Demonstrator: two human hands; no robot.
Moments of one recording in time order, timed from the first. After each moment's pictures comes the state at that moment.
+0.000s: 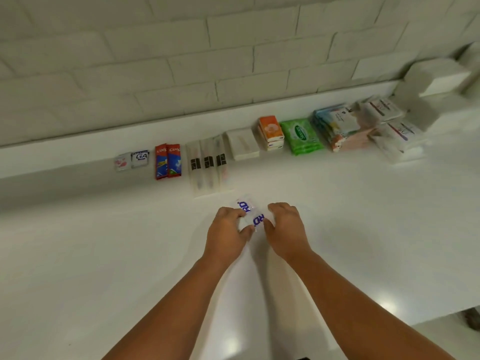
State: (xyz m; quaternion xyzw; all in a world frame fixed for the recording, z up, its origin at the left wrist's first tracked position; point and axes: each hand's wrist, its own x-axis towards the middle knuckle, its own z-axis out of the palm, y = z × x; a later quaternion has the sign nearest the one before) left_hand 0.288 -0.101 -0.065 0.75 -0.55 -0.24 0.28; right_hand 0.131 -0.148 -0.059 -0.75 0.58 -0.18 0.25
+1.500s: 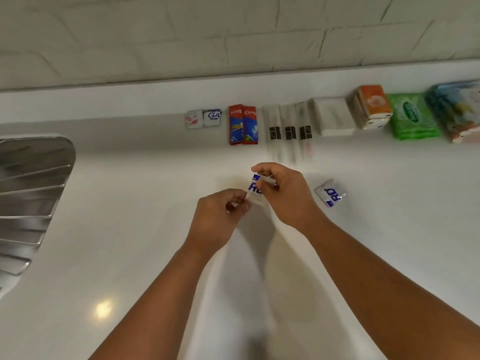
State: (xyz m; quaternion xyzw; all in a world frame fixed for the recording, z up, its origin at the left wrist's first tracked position) left_hand 0.446 -0.022 -0.023 0.75 -0.47 -0.28 0.37; right_hand 0.311 -0.133 -0.016 -0.73 0.41 -0.25 0.49
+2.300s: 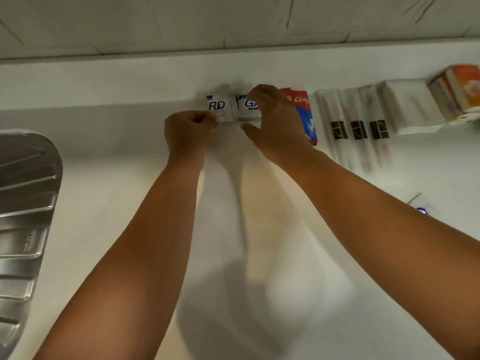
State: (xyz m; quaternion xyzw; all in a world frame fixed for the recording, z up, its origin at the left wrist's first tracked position) left_hand 0.667 -0.162 -0.063 0.79 -0.25 -0.25 0.50; right_hand 0.514 -0.227 -0.030 -0.87 0.43 -0.19 0.18
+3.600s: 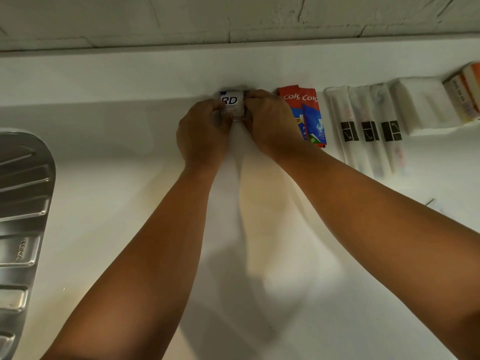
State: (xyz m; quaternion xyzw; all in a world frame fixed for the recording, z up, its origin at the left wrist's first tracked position) left_hand 0.664 -0.176 -0.088 0.82 -0.41 -0.06 0.40; right_hand 0.550 -0.257 -0.061 -0.89 0.42 -0.13 0.15
